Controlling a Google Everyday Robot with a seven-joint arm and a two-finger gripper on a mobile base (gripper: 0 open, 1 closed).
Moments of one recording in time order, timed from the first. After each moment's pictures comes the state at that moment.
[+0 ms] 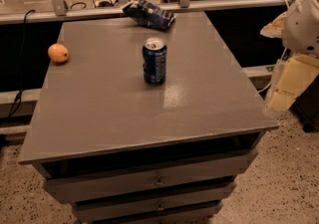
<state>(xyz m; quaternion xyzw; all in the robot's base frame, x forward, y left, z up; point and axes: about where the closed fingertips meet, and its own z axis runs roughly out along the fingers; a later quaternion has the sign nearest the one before) 0.444 -0.213 0.973 -0.60 0.78 -0.01 0.18</state>
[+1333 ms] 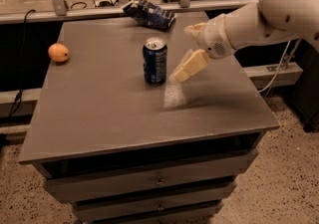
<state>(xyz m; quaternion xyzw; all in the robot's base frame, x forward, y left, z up) 0.611 -0.076 0.901 -0.55 0.70 0.20 0.41</state>
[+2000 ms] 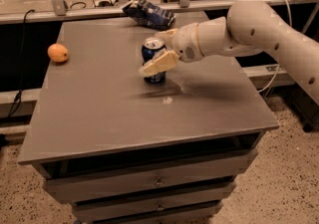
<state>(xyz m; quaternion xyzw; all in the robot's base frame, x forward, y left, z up) 0.642 -0.001 0.888 -0.52 0.66 0.29 0.46</state>
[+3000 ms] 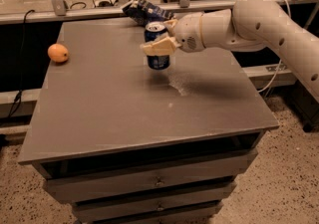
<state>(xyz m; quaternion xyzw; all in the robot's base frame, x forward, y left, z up) 0.660 -0.003 0.920 -0.50 0.64 0.30 0.50</state>
